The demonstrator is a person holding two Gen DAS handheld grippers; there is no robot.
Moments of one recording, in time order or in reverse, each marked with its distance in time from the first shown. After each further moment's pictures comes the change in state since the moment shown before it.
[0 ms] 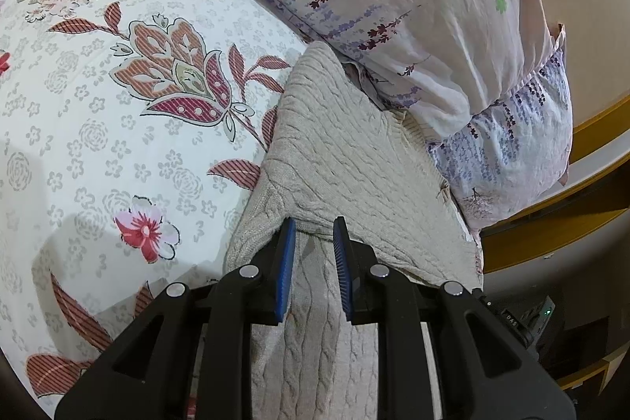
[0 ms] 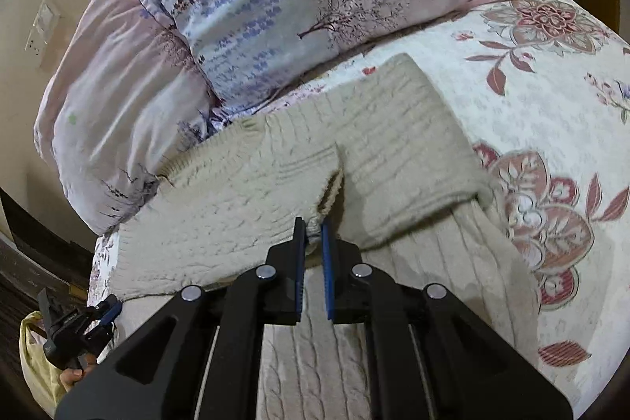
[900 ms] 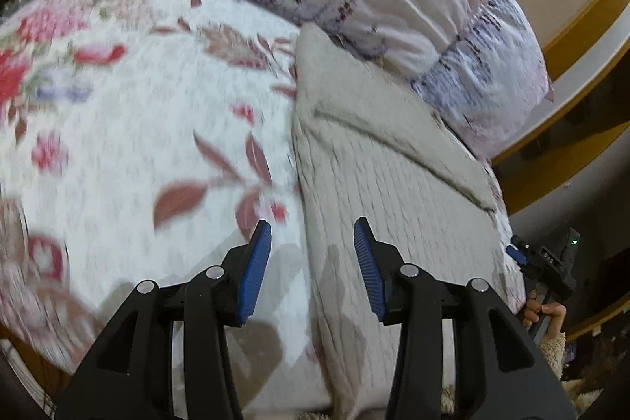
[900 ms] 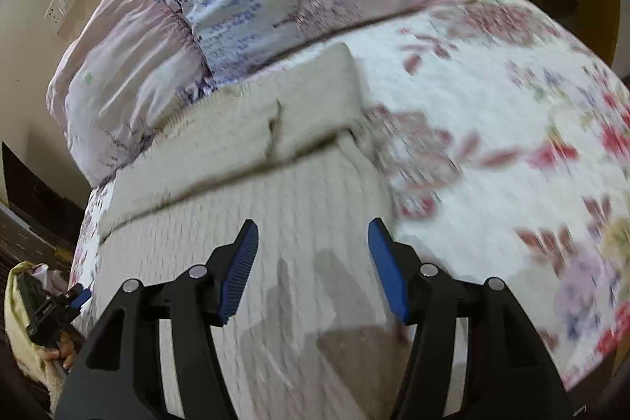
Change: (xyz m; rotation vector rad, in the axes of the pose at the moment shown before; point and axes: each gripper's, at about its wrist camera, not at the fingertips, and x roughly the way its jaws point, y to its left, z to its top) left arm -0.090 0.015 -0.079 0.241 0.027 0.050; right arm -0.089 -0.051 -0.035 -0.077 0.080 -0.027
